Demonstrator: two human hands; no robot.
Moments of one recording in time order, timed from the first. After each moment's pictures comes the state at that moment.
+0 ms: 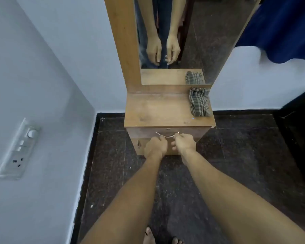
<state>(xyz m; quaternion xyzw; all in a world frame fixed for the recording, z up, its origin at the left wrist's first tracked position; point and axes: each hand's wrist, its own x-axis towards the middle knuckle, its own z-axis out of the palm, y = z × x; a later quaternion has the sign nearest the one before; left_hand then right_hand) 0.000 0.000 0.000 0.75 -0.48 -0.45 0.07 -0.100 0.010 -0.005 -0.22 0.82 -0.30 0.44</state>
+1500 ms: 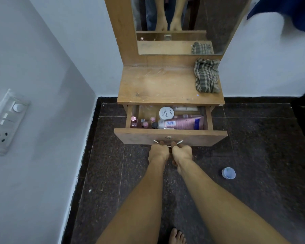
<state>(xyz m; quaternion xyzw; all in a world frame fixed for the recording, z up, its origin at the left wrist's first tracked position) -0.021 0.060 -0.113 0.77 -0.30 -0.54 0.16 -0.098 0.077 -0.121 -0.13 0.78 -0.32 0.51</state>
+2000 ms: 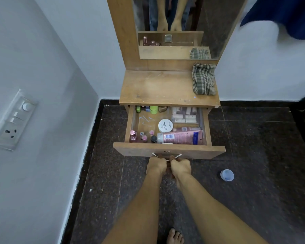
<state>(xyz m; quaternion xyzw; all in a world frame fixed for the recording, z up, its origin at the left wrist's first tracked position) -0.013 0.111 -0.109 0.76 -0.29 -0.57 0.13 -0.096 0.129 -0.120 -0.14 0.80 -0.27 0.52</state>
